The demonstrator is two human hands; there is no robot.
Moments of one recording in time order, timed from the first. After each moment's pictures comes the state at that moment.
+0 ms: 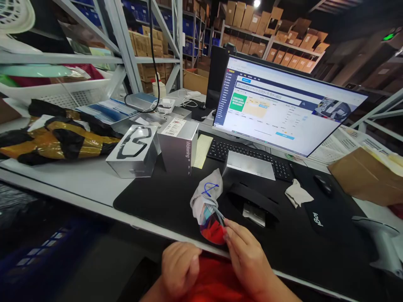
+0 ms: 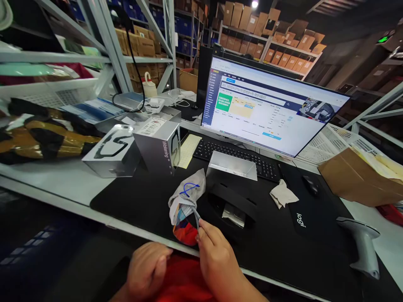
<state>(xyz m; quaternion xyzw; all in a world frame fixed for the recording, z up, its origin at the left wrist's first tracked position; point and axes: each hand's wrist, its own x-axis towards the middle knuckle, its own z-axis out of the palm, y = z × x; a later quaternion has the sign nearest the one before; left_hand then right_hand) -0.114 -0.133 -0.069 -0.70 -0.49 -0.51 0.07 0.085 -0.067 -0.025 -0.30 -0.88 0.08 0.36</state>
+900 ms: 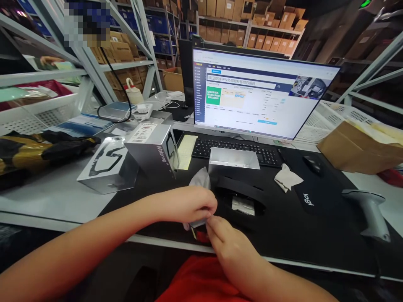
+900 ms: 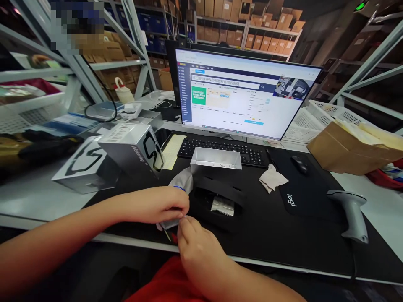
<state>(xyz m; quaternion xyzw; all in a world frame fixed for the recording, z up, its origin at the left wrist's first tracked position) -0.108 0.018 0.085 -0.91 -0.31 0.02 -0.28 0.084 -0.063 -0.001 -0.28 -0.92 0.02 0.28</state>
